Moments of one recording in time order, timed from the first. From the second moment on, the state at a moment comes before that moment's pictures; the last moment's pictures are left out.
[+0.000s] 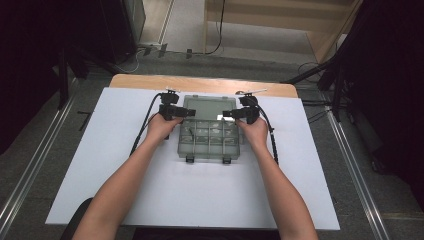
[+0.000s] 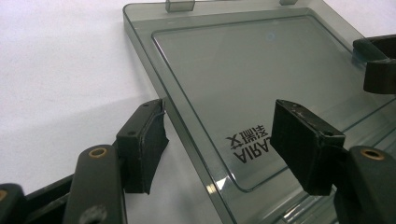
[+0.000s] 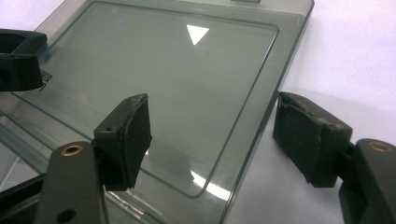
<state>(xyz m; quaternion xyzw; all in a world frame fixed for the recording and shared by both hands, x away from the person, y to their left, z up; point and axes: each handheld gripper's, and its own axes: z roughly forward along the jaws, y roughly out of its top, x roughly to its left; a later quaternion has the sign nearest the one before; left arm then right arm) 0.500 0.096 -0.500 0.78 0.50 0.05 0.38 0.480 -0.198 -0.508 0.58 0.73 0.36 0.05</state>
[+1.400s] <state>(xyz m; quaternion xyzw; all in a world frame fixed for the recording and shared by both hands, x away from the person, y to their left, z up) 0.498 0.103 -0.493 0.78 0.48 0.04 0.40 0.480 -0.202 -0.499 0.57 0.72 0.38 0.05</state>
